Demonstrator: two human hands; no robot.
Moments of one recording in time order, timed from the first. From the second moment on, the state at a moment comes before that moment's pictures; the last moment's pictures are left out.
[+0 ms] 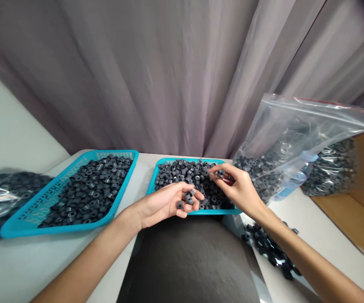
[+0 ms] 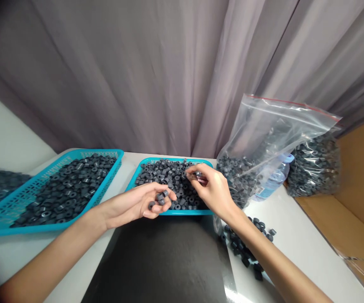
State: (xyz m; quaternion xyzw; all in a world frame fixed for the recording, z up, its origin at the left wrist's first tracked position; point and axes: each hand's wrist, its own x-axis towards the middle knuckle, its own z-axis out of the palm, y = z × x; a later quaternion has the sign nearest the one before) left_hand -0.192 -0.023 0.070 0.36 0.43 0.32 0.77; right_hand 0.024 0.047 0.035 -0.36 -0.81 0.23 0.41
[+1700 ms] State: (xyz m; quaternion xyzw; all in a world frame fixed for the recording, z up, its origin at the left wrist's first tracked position) left_hand -0.179 -0.031 0.075 0.45 0.37 0.33 0.74; right_hand 0.034 0.029 0.056 -0.20 -0.76 0.49 0.37
